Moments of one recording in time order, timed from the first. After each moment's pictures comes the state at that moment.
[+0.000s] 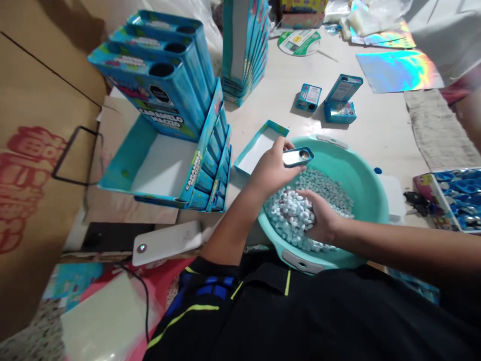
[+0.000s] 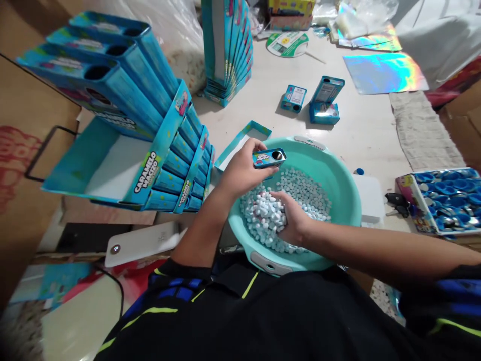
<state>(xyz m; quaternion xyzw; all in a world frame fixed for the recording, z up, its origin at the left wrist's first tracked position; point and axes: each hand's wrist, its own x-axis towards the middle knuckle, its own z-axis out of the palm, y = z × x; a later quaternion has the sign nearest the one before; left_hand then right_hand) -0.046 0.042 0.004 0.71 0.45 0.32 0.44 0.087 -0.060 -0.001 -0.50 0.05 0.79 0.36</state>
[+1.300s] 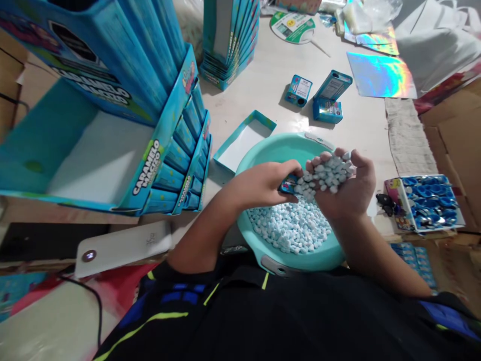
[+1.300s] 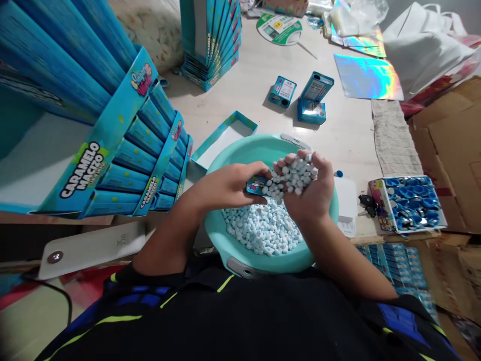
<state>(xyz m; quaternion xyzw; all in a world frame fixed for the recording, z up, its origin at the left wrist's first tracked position) -0.051 0.036 0.008 0.84 0.22 0.20 0.45 0.135 -0.026 0.035 -0.54 -0.29 0.51 0.61</state>
